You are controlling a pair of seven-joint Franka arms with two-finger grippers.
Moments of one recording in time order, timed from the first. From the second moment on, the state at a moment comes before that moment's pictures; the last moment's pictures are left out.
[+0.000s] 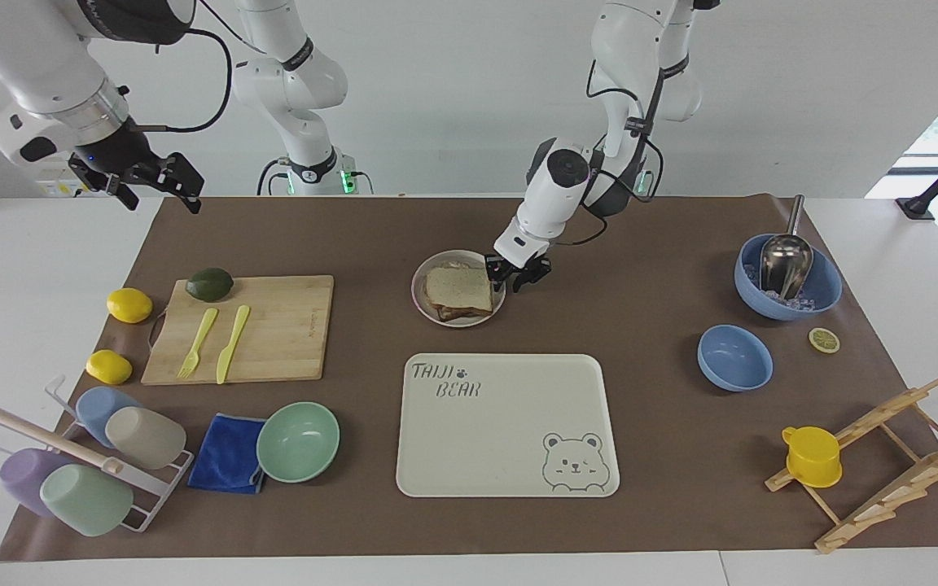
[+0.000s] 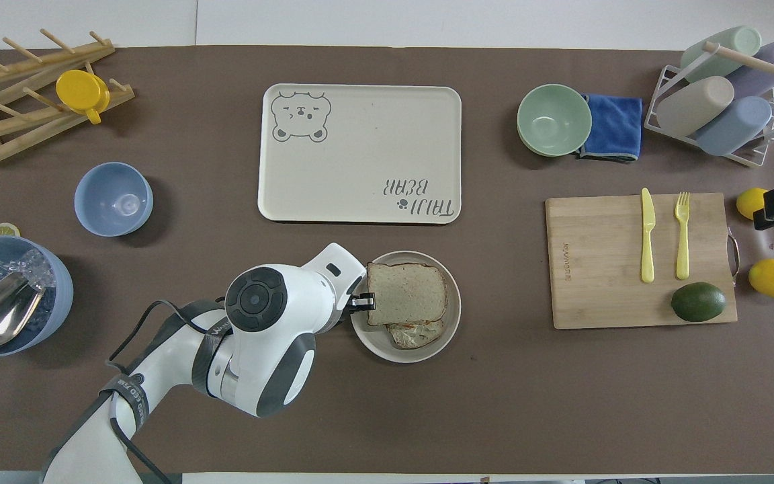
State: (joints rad) left arm -0.64 0.13 -0.07 -2.28 -0.30 2.49 -0.46; right arm 0.01 0.03 -0.13 -1.50 0.00 1.39 -0.01
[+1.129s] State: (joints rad) left arm -0.61 0.12 -0.06 -2.24 -0.34 2.42 -0.46; right arm 0.01 0.03 -0.13 -1.50 0.00 1.39 -0.01
